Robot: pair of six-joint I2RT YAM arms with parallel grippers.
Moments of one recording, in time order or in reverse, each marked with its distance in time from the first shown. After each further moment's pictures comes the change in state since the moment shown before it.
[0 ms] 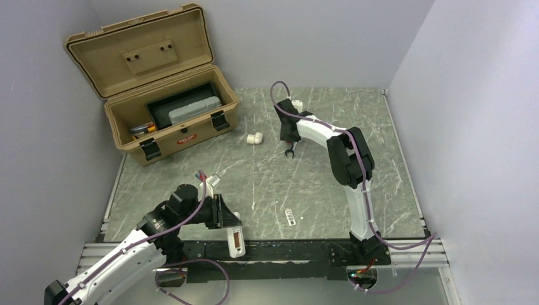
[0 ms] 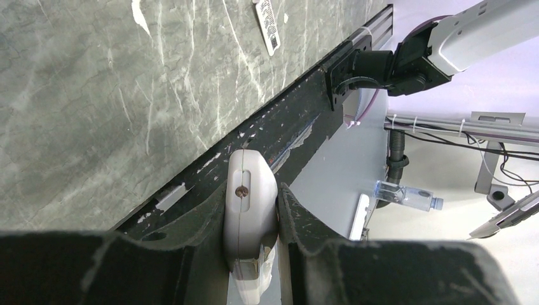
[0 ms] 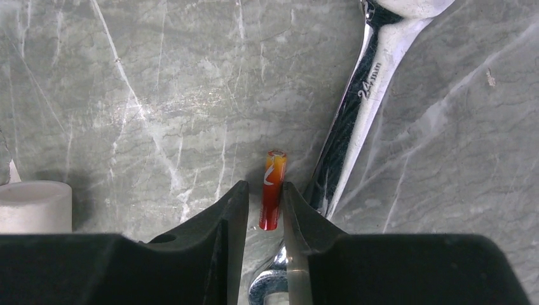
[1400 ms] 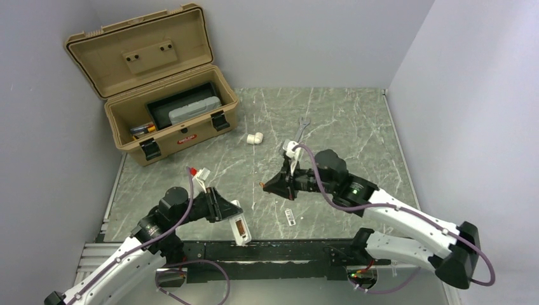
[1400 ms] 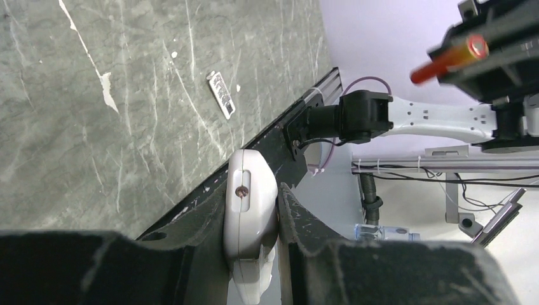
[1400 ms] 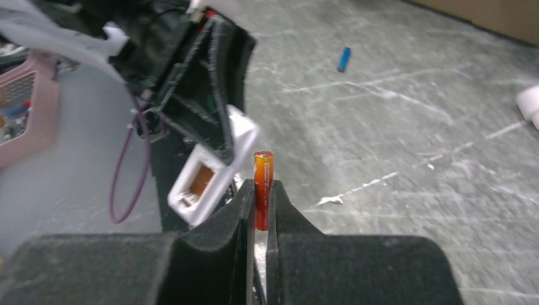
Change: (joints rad) left arm 0.002 -0.125 -0.011 0.125 -0.097 -0.081; right arm 0.391 -1.199 -0.852 0.388 -0.705 -0.375
